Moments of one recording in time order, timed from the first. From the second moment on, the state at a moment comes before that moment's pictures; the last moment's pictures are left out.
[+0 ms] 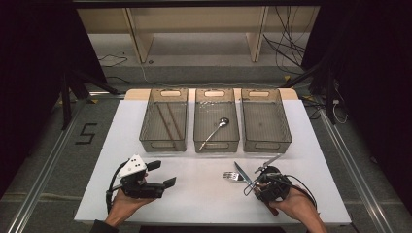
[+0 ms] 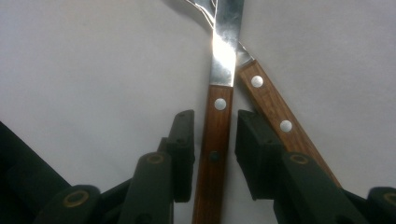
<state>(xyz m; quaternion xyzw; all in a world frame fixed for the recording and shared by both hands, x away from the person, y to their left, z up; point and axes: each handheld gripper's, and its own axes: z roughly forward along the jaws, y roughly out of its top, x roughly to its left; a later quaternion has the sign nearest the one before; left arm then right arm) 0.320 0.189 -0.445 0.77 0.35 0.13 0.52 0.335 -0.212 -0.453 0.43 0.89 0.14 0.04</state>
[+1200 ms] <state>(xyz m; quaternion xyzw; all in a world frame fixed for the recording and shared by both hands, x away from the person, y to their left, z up) 0.320 0.188 -0.444 0.77 0.35 0.14 0.52 0.339 -0.210 -0.455 0.43 0.89 0.13 0.04</state>
